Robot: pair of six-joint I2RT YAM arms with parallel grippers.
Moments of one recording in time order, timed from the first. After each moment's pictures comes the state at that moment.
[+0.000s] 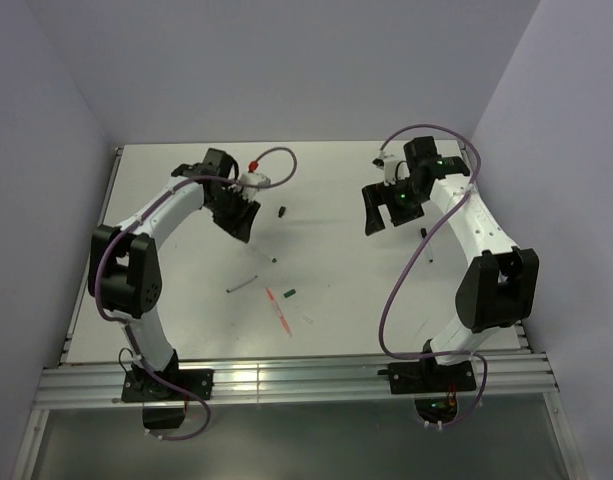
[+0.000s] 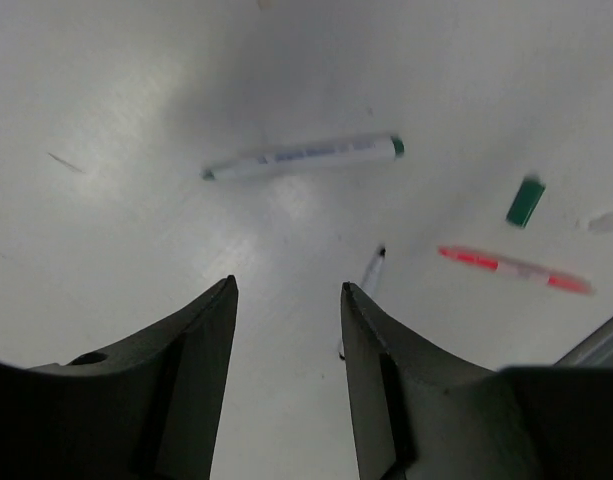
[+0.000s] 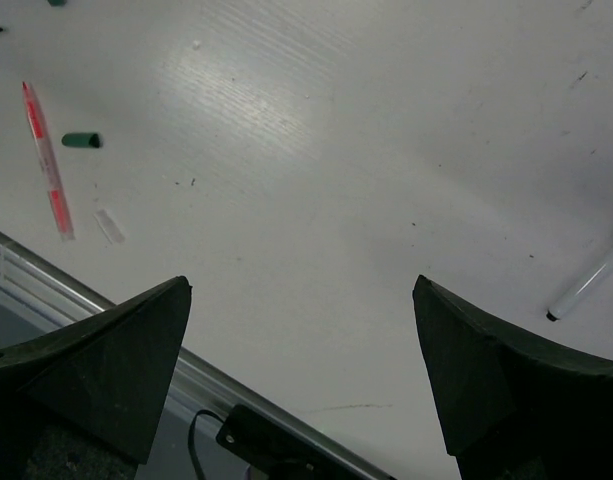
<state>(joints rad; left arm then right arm) -0.31 1.84 1.54 -0.87 0.38 0.35 0.12 1.61 1.46 -1.05 -0.39 -0.21</state>
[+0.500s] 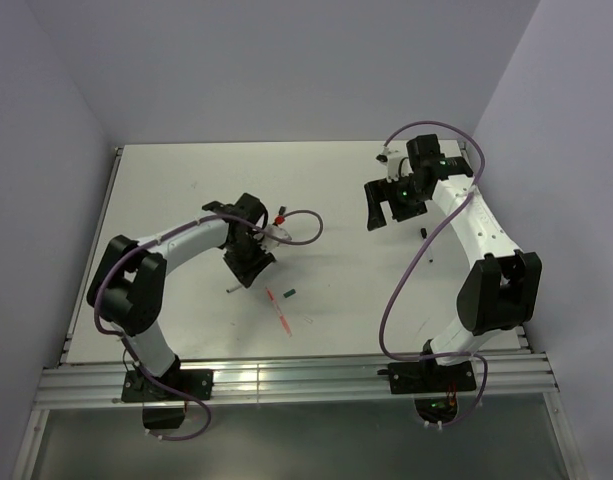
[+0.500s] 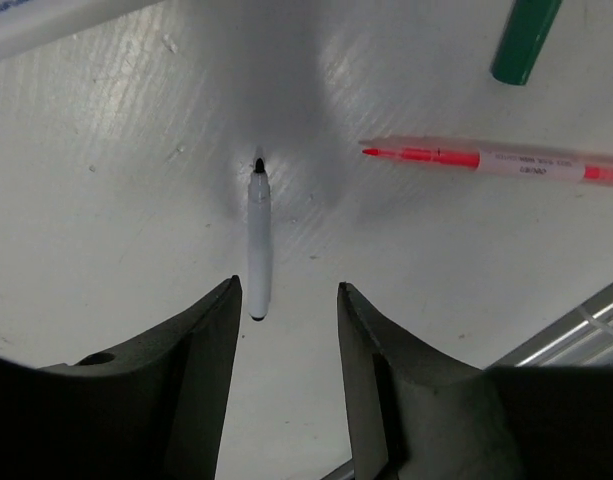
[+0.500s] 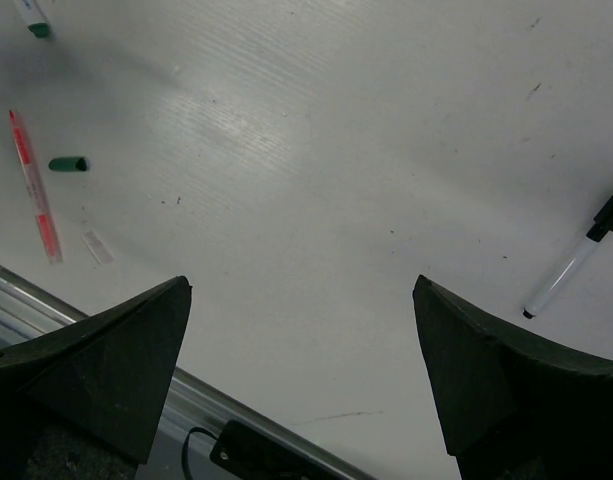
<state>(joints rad) -0.54 1.72 1.19 -0.88 0.18 0.39 0.12 1.59 1.46 -1.01 -0.35 -0.18</state>
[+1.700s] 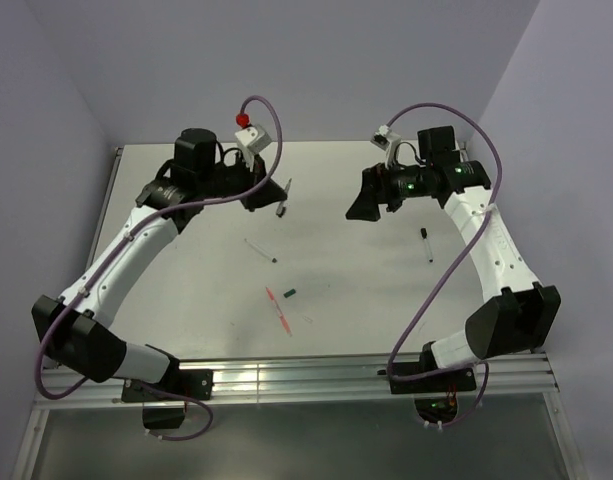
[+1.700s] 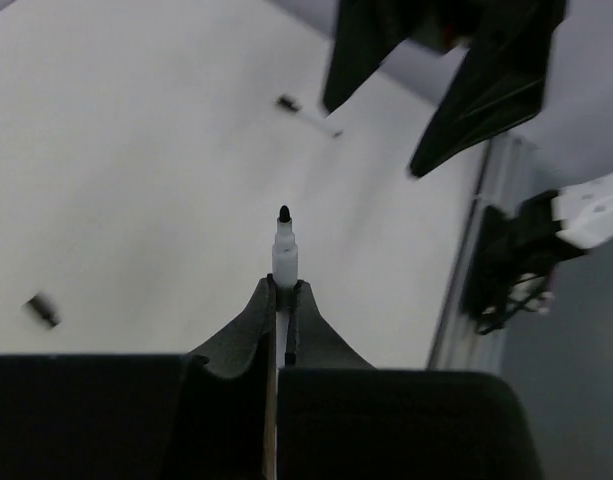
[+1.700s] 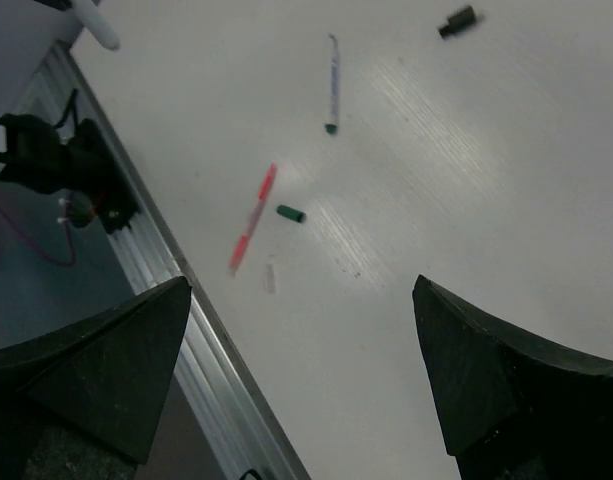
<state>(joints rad) -0.45 1.41 1.42 -0.43 0.68 0.00 0.14 1.45 1.48 -0.92 -0.82 -0.19</state>
